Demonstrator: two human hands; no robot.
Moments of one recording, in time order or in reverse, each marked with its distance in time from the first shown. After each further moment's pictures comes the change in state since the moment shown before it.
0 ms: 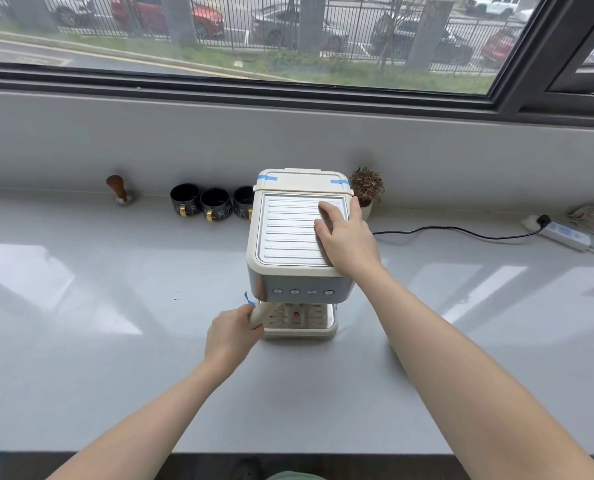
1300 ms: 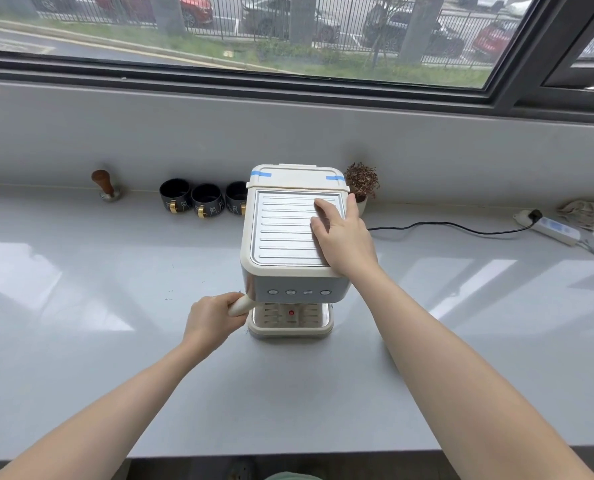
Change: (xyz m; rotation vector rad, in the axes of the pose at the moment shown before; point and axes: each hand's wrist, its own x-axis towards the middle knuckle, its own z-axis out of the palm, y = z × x) left_hand 0.025 -0.015 -0.022 -0.029 0.019 0.117; right_hand 0.000 0.001 0.003 0.026 0.018 0.009
